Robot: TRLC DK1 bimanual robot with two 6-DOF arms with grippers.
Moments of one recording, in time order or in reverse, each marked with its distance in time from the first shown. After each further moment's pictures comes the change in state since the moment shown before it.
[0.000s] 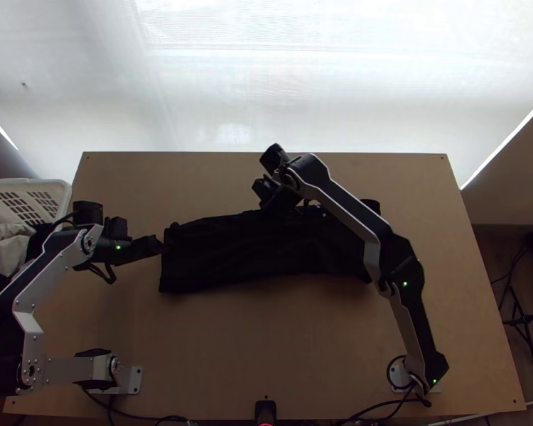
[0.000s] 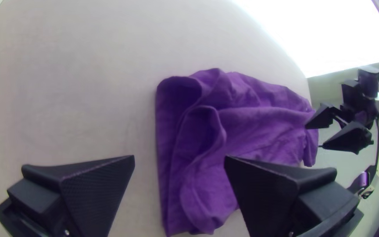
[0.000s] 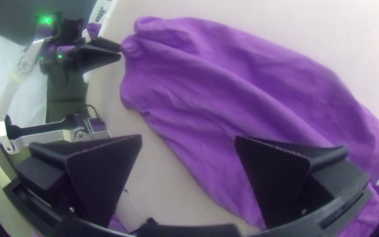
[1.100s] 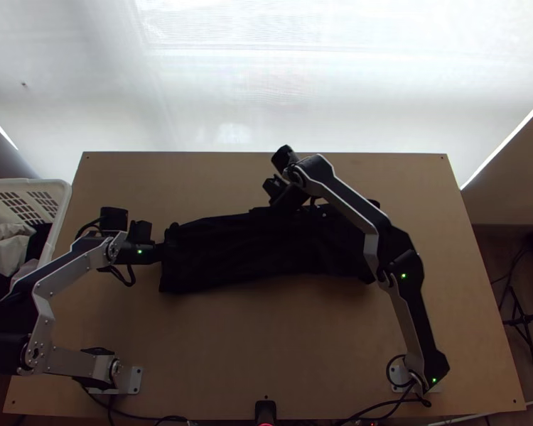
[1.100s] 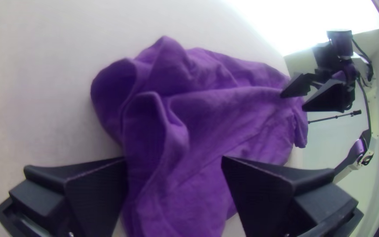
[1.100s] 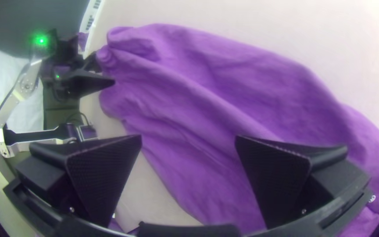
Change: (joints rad) left arm -0.141 0.126 -0.091 0.235 0.120 -0.005; right arm -0.073 0.044 -0.035 0.038 -0.003 -0.029
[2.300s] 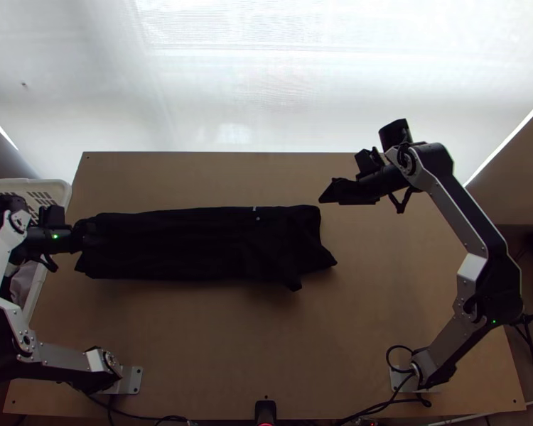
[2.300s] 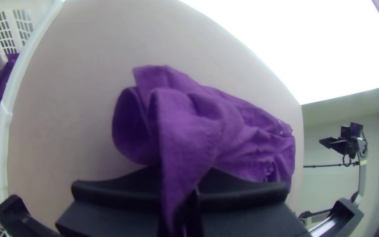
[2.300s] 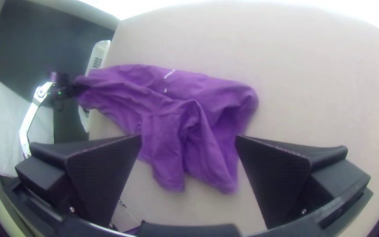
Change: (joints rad) left arm 0.542 -0.030 0.390 -0.592 -0.010 0.332; right arm -0.368 -0.515 -0.429 0.064 -0.012 -0.045
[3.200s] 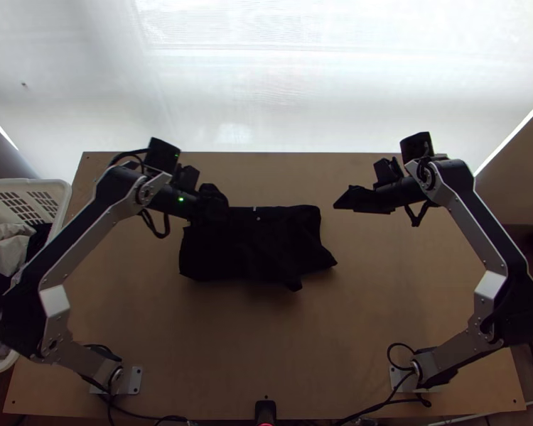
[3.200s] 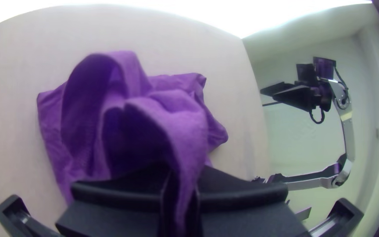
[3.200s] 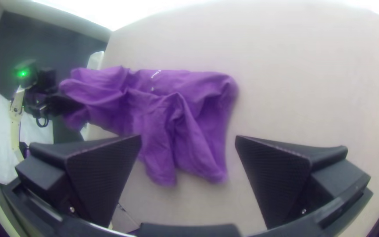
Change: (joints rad) left arm -0.926 0.140 0.409 0.059 -0.052 -0.587; right arm -0.084 -0.130 -0.198 0.085 -0.004 0.016
